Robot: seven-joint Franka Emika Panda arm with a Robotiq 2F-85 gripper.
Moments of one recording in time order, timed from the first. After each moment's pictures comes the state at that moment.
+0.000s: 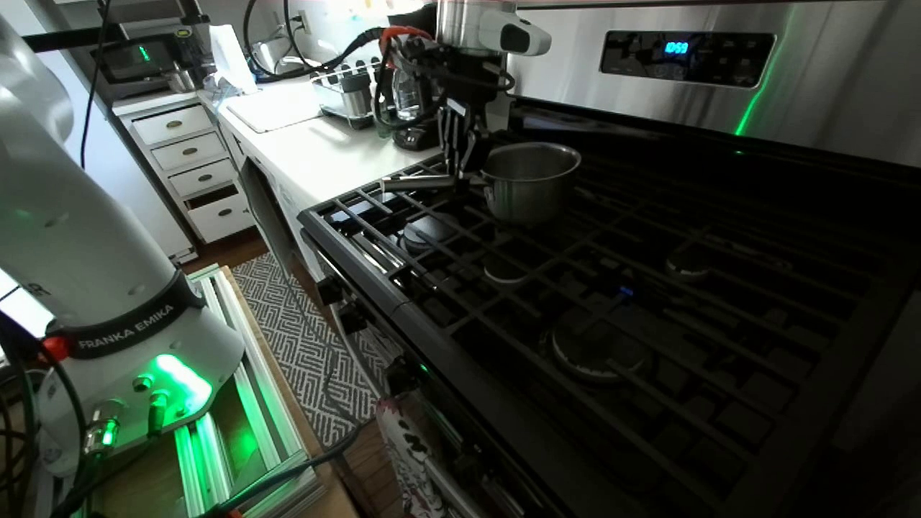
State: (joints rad) arm -0.11 -0.01 -0.13 -2.41 0.03 2.18 0.03
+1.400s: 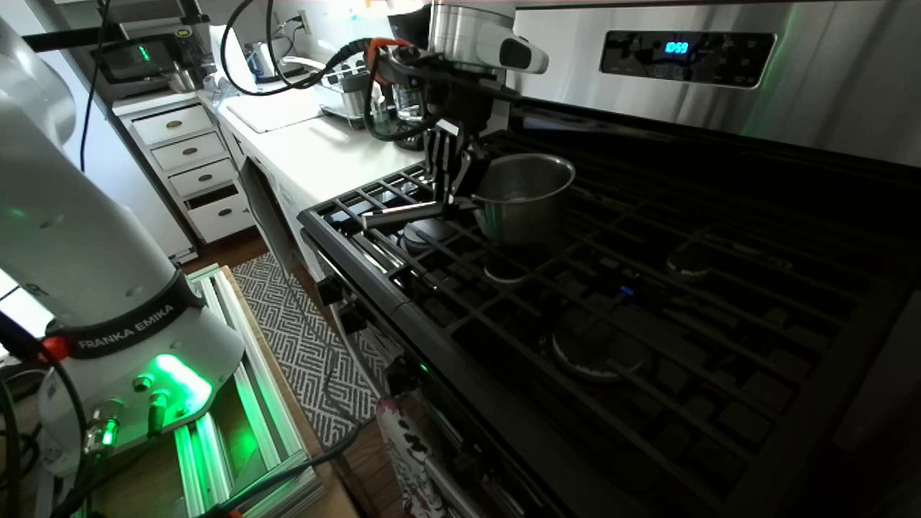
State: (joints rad) arm -0.15 -0.05 -0.16 -2.46 -0.09 2.12 -0.04
